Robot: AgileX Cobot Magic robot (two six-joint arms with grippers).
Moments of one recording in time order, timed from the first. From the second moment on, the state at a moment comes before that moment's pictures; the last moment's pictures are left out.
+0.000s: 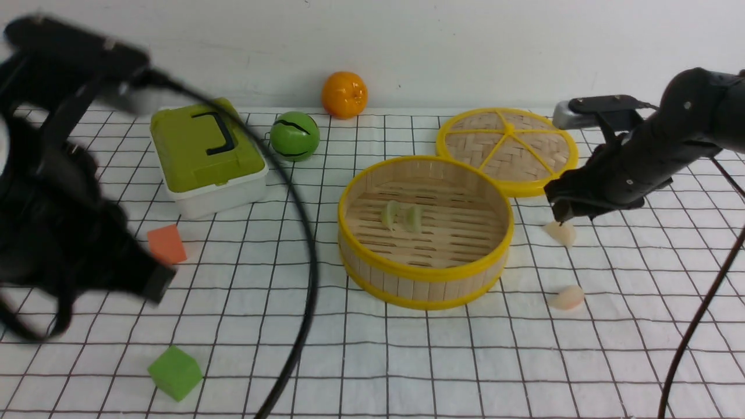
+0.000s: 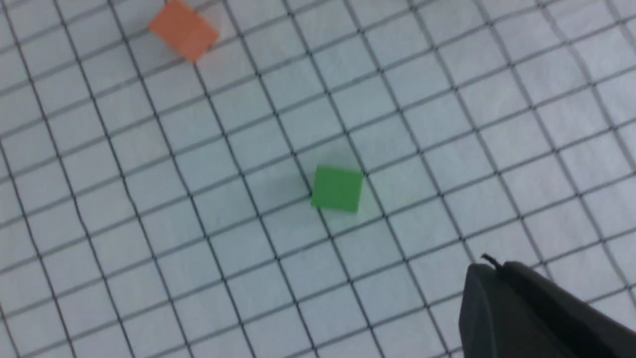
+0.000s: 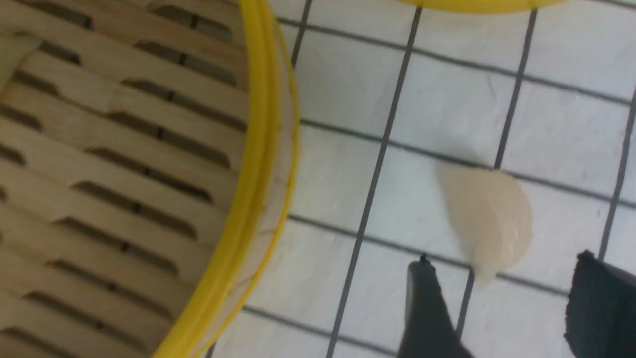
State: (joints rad) right arm 0.09 2.03 -1.58 0.22 0.67 -0.20; left arm -0.58 1.07 -1.14 0.21 1.20 -0.19
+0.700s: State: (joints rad) right arm 0.09 2.20 -1.68 0.18 0.63 -0.20; left arm -0.58 0.38 -0.73 0.39 1.14 -0.25
